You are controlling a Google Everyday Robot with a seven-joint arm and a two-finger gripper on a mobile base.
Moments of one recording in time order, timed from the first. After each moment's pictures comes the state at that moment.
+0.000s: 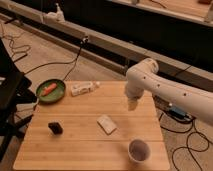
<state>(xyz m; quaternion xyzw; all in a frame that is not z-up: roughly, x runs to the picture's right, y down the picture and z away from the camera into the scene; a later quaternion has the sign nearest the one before) 0.141 0.068 0.774 -0.25 -0.05 -0.03 0.97</state>
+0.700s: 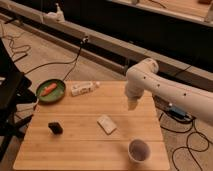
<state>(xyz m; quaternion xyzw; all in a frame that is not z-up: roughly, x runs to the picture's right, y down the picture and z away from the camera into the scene) 0.141 0.068 0.773 -0.25 -0.05 -0.03 0.97</state>
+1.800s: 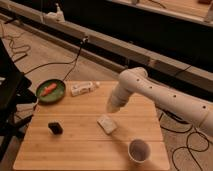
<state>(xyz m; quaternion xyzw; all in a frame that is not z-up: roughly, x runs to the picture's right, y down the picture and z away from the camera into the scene) 0.007 0.129 0.769 -0.32 -0.24 -0.03 0.91</state>
